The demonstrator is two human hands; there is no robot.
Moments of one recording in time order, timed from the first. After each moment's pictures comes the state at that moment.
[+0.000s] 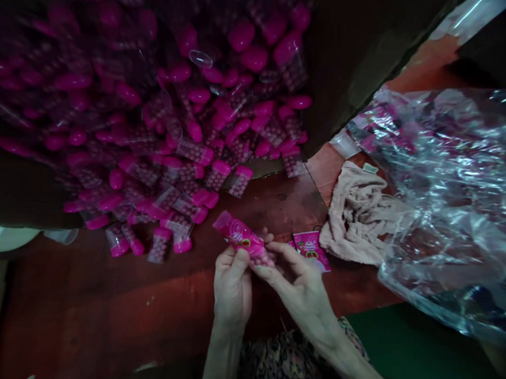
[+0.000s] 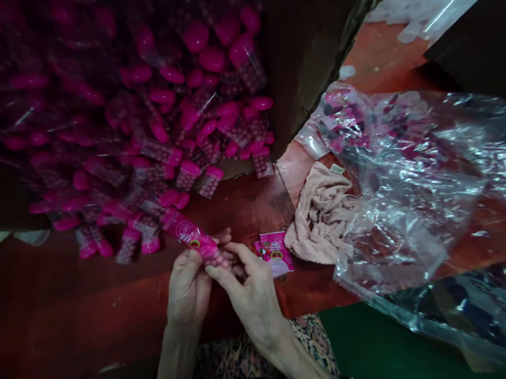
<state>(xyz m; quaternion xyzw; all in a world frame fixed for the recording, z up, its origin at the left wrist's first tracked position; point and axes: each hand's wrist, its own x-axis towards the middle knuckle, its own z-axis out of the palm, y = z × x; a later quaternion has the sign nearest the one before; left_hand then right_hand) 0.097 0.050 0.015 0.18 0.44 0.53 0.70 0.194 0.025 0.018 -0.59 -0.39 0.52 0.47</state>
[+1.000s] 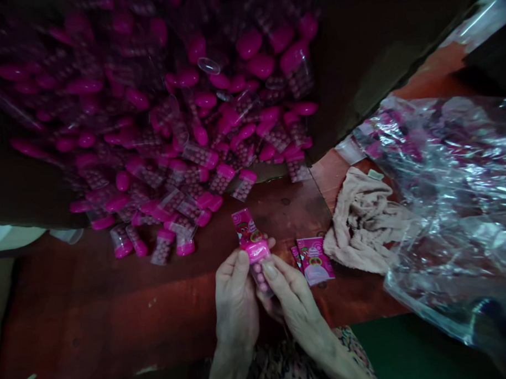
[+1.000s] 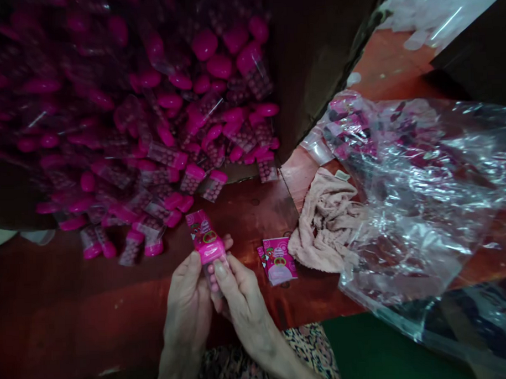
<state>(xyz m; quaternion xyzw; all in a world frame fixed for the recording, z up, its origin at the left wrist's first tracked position) 0.103 0.048 0.035 0.10 0.51 0.51 0.69 0.181 0.022 0.023 -0.49 -0.24 0.71 0.45</state>
